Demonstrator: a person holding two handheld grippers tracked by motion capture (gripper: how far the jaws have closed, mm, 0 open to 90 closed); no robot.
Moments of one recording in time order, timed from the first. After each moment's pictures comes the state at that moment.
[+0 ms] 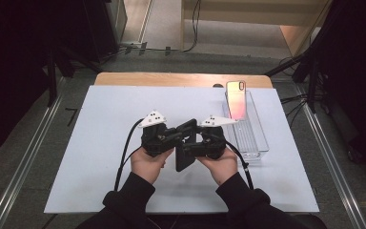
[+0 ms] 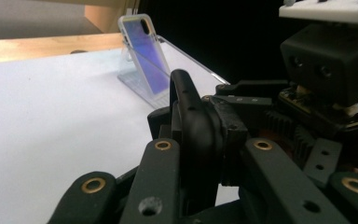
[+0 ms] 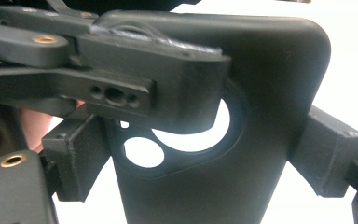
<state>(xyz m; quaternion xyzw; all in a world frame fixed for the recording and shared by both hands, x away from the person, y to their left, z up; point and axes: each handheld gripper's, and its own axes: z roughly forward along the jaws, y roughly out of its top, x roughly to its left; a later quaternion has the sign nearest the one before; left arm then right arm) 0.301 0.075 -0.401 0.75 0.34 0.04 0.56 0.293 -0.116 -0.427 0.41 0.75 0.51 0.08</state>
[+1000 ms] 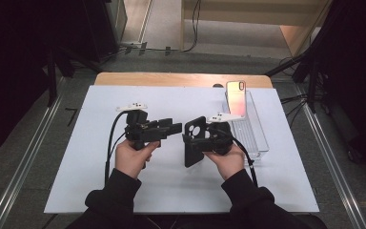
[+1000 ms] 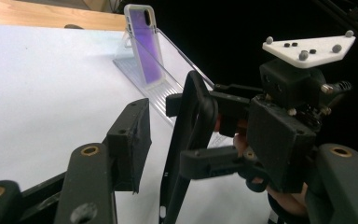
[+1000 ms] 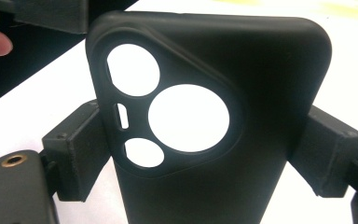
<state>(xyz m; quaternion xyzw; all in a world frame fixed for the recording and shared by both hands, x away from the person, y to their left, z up) 0.321 0.116 -0.386 0.74 0.39 -0.06 0.55 0.306 -0.138 -0.434 0.45 0.75 0.48 0.09</state>
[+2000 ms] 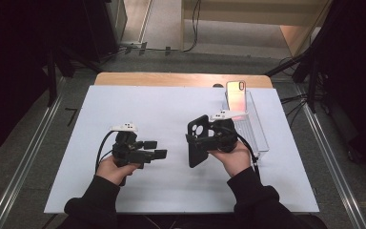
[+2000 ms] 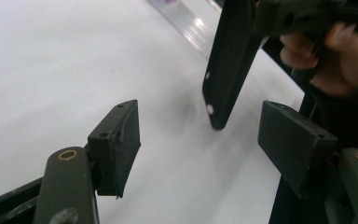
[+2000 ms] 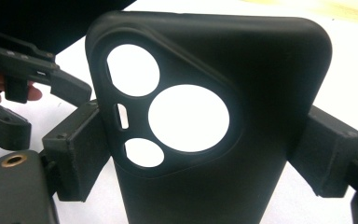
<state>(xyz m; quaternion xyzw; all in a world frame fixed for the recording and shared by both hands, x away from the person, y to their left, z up) 0.304 0.159 -0.438 0.80 0.37 -0.09 0.47 0.307 -0.148 -0.421 0.42 0.77 0.47 0.08</state>
